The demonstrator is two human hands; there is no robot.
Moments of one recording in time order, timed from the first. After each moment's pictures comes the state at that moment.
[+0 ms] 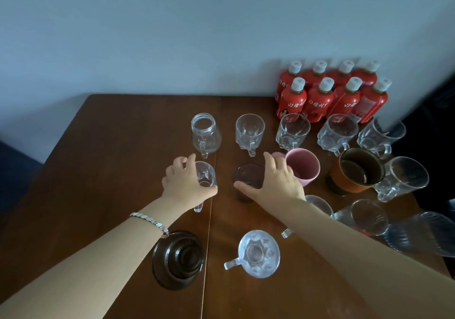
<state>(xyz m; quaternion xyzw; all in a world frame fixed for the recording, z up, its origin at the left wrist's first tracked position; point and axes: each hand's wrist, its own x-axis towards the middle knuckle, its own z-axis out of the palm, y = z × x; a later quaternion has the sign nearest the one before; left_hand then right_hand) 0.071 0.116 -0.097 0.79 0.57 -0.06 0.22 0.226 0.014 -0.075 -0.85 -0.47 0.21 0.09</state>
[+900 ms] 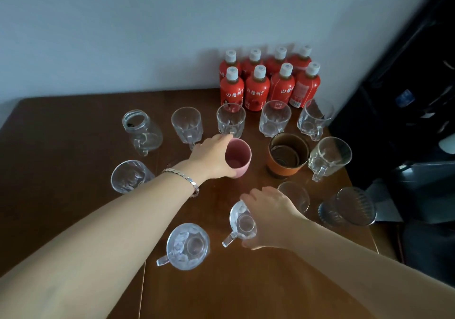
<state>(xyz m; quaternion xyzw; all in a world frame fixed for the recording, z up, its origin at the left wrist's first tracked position) 0.242 0.068 -0.091 0.91 0.34 -0.08 0.24 0.312 -0.098 -0.087 -0.71 -0.68 0.18 -0.10</state>
